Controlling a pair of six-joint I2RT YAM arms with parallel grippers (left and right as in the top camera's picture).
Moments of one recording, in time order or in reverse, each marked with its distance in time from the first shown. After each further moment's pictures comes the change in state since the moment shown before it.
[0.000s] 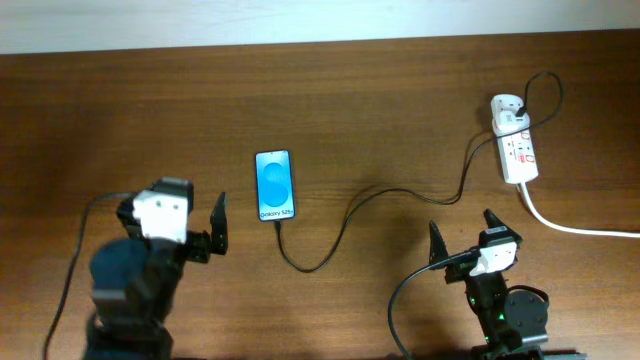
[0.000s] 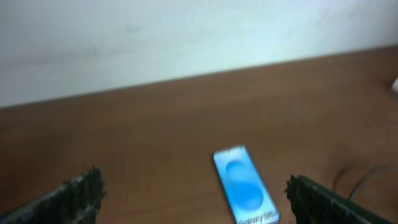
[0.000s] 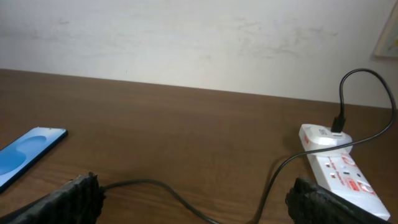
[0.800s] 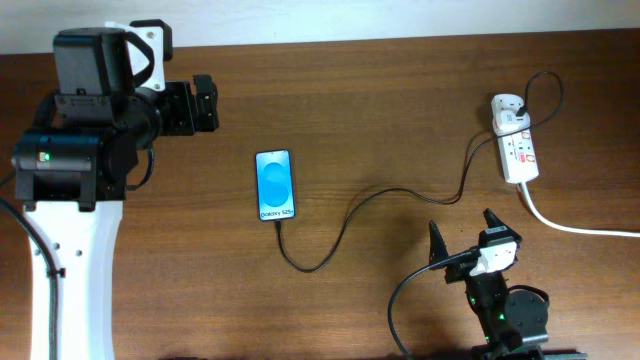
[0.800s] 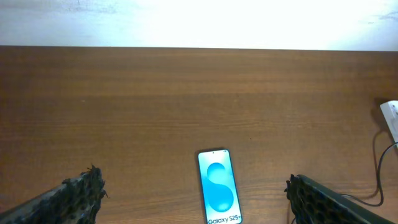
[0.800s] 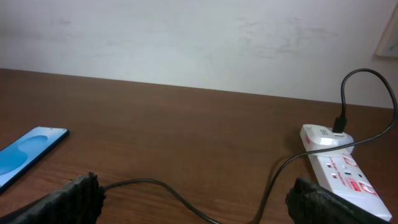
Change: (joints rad) left arm 0.000 0.840 1.103 -0.638 0.003 -0.180; right arm 0.000 0.001 0.000 0.000 -0.004 -0.001
